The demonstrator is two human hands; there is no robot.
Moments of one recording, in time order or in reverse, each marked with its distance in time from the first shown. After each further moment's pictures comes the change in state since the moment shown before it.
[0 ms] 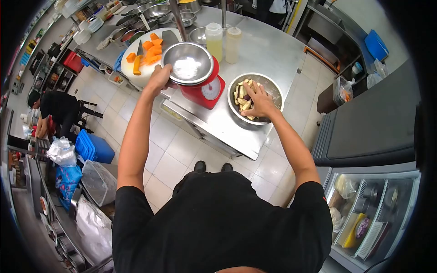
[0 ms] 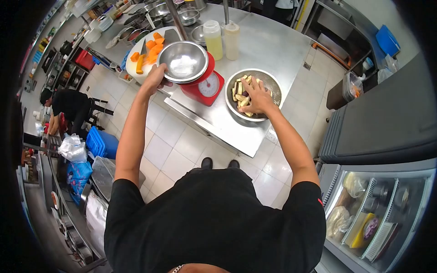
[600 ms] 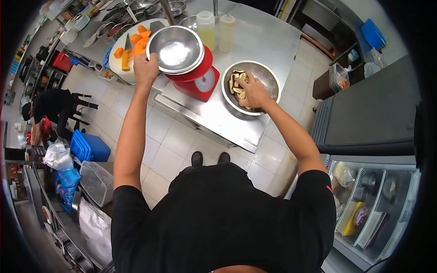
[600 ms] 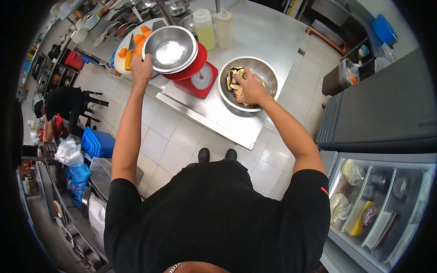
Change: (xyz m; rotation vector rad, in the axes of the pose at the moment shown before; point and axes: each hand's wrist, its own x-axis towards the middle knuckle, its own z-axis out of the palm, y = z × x) left_hand 0.017 -0.011 0.006 0.336 0.665 0.704; right_hand 0.012 0.000 0.013 -0.026 0.017 -0.075
